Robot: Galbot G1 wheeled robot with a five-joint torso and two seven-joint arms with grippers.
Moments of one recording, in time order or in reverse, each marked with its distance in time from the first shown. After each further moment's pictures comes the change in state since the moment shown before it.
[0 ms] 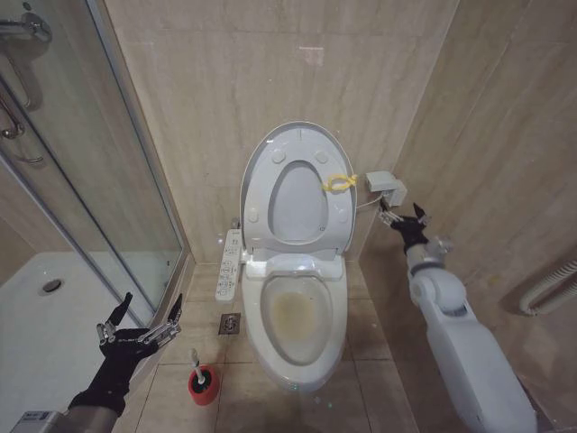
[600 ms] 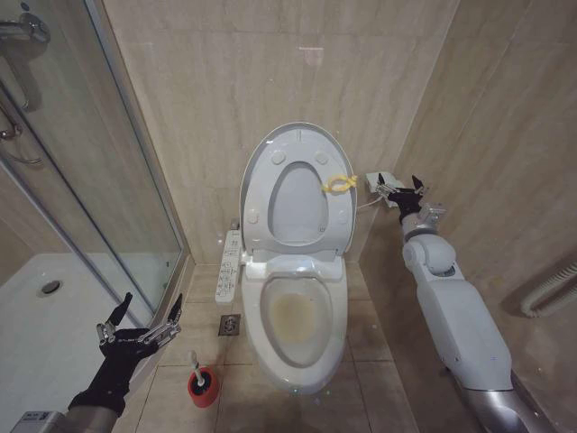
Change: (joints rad) left arm 0.000 0.000 0.000 0.000 0.000 0.000 0.000; right arm 0.168 -0.023 -0.065 -0.111 -0.032 0.001 0.004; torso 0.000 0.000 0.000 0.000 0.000
